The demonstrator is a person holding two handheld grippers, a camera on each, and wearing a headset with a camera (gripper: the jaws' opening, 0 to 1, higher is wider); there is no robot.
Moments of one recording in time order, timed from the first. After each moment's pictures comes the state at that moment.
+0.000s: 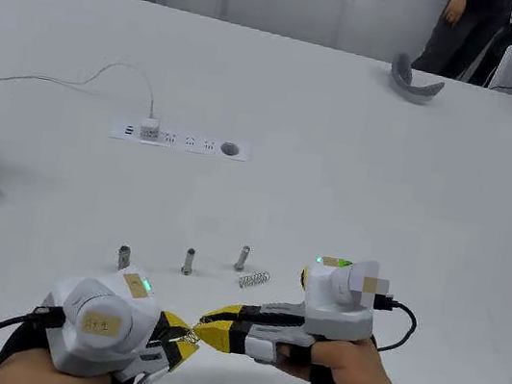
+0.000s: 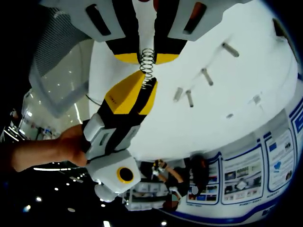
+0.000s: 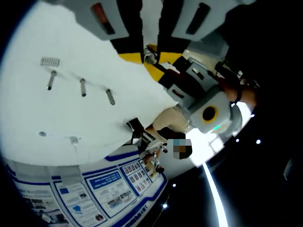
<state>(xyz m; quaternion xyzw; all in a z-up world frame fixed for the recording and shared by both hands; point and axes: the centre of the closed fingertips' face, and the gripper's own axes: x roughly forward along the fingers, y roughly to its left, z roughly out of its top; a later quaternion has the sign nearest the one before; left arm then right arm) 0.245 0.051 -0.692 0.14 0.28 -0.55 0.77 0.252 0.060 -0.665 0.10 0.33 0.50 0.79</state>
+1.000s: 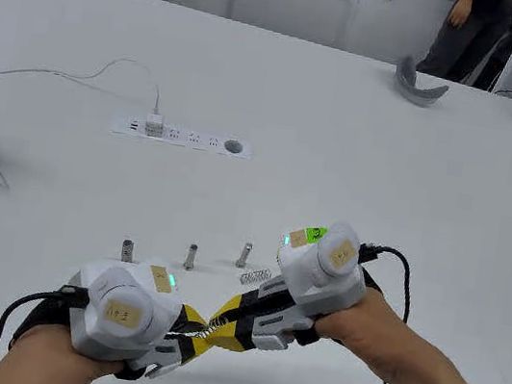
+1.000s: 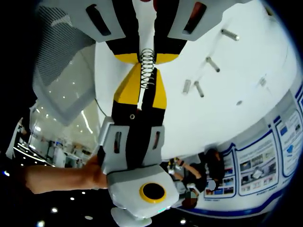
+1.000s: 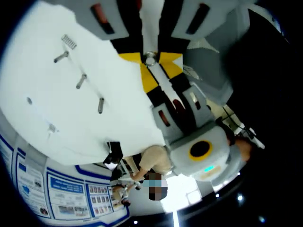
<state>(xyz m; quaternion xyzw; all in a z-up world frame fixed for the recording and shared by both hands) 0.236 0.036 -0.685 0.18 0.25 -0.60 0.74 0.236 0.054 -0.673 -0.12 0.37 0.58 0.71</state>
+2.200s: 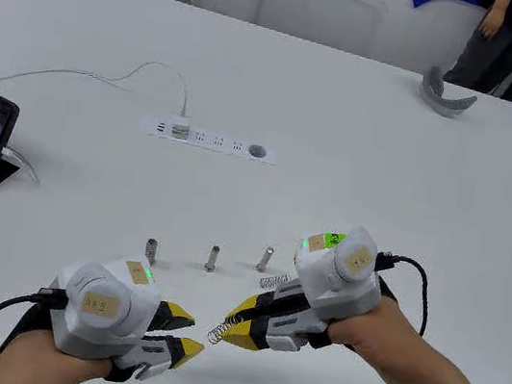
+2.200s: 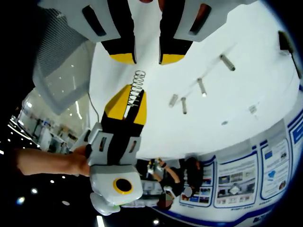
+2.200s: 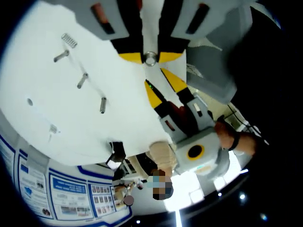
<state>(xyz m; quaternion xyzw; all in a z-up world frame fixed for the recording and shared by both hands) 0.246 0.081 -0.697 0.10 0.29 -0.54 0.78 0.244 0.058 -0.679 -0.12 0.37 0.57 0.72</state>
